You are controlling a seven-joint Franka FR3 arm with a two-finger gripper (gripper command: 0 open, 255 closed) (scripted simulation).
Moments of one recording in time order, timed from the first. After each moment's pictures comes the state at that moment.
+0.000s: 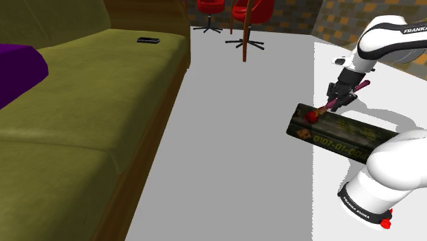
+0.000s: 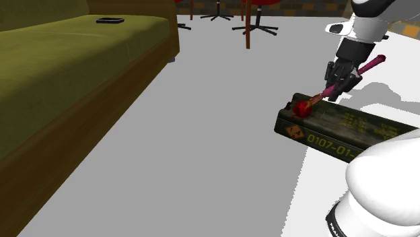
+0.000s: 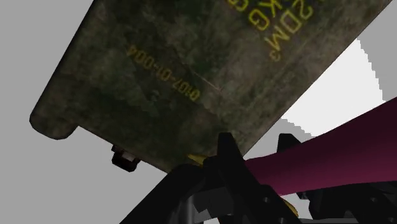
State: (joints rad) arm -0.18 -0.73 -0.52 -2.63 -0.24 1.92 -1.45
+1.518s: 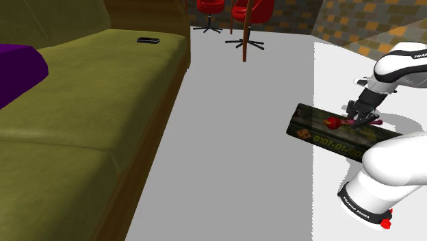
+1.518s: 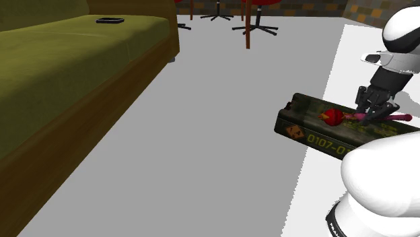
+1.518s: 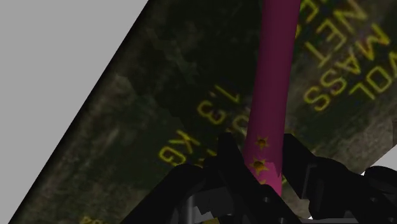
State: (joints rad) arm -0.31 -0.70 -0.78 -2.71 -0.43 2.04 -1.68
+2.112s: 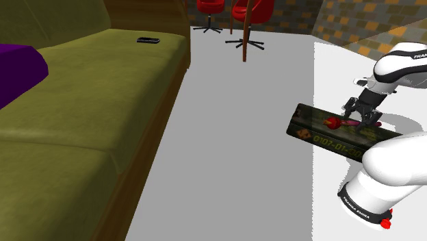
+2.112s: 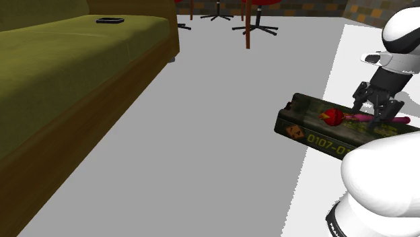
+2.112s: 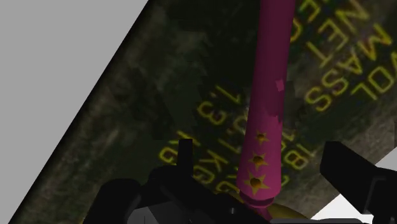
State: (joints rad) arm -0.30 -0.70 -0.78 -2.71 -0.43 2.05 -1.68
